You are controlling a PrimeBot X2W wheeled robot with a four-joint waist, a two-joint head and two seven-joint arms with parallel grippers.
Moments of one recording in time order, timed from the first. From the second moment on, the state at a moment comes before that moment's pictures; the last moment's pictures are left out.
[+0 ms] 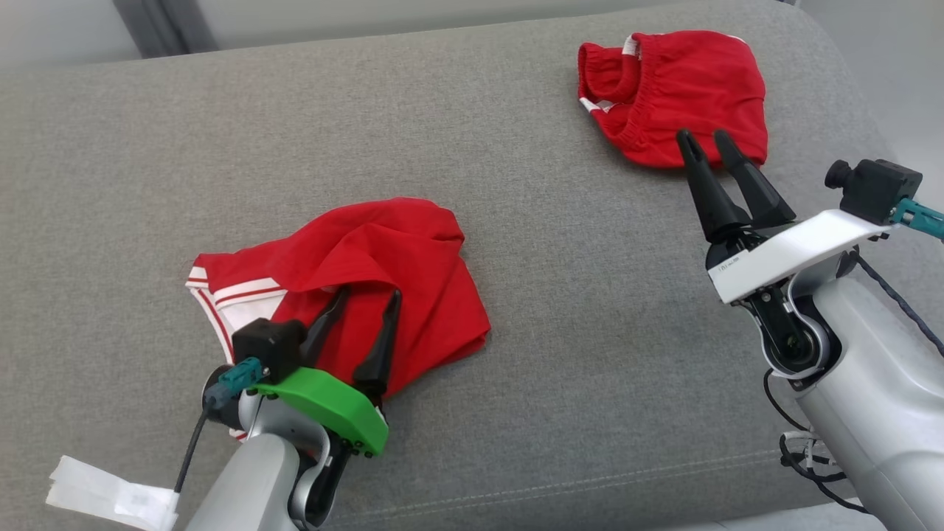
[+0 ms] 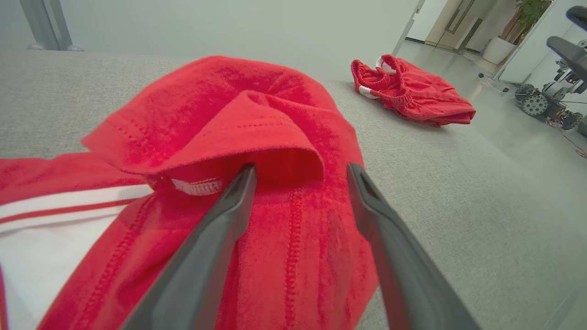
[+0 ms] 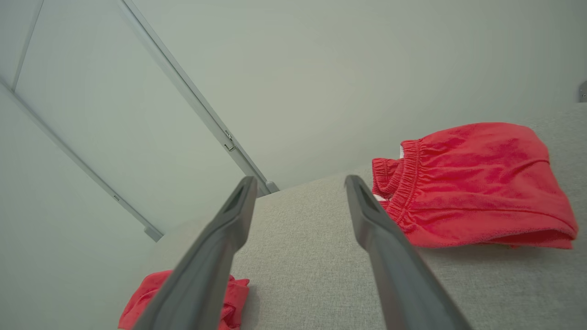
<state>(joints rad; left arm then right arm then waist) -0.26 0.04 -0.42 0.33 -0.48 -0.12 -0.19 -0.48 -0.34 0.55 0.33 0.98 0.11 -0.25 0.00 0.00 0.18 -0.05</state>
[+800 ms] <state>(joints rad) -0.37 0.04 -0.41 0.44 -0.65 -0.09 -0.19 -0.37 -0.30 0.39 0.29 0.90 0.11 -0.25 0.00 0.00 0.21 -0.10</state>
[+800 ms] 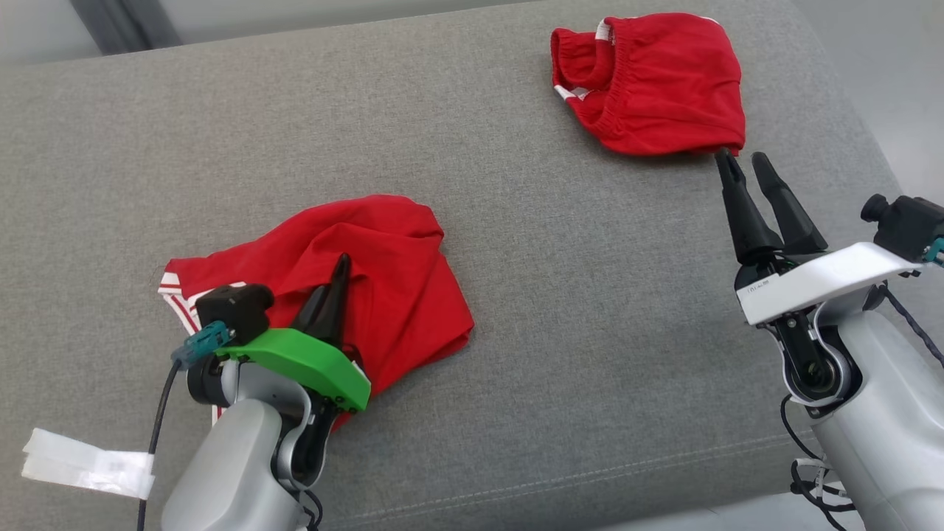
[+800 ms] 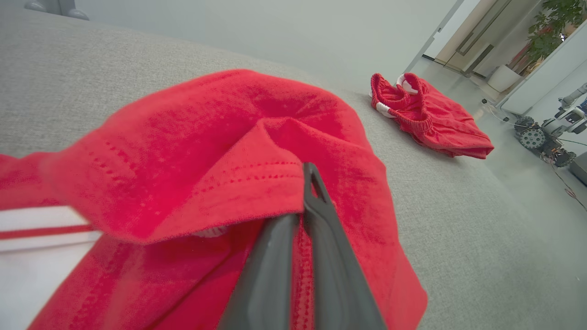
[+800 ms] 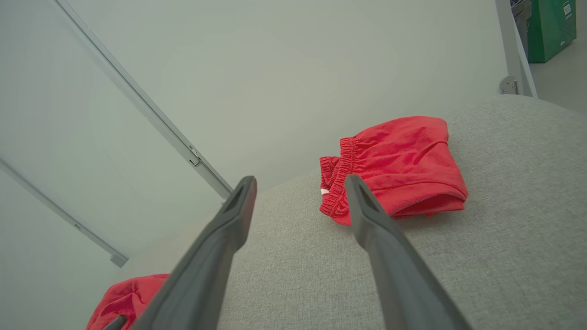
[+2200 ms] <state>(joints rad) -0.22 0.26 -0.34 0.30 -0.65 -0.09 -0.11 -0.27 -0.28 0.41 0.31 0.86 0.12 -0.25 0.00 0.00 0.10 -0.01</state>
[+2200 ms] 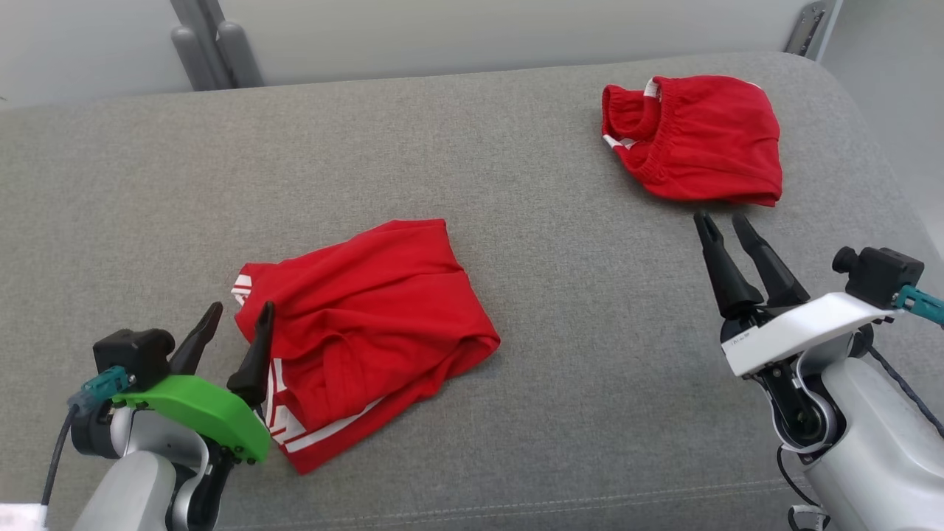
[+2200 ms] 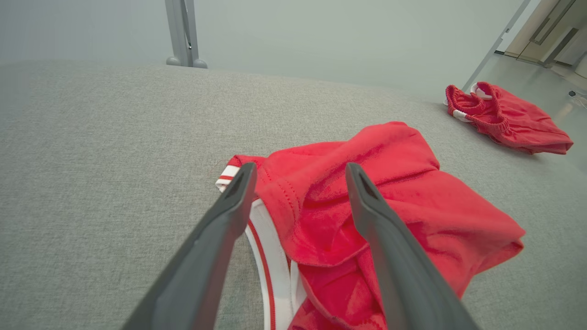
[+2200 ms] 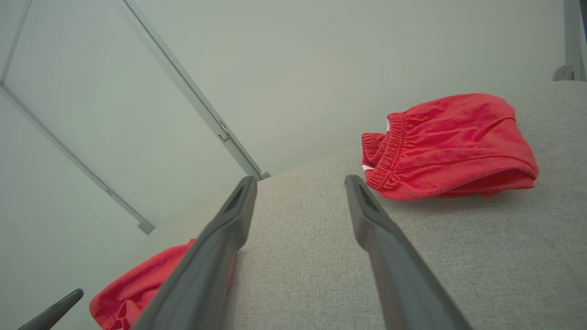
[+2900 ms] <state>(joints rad) -0.11 0.20 -0.29 0.22 -0.52 0.05 -0.26 -0.25 -0.29 0.41 0.30 0.76 0.12 -0.25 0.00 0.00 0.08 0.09</state>
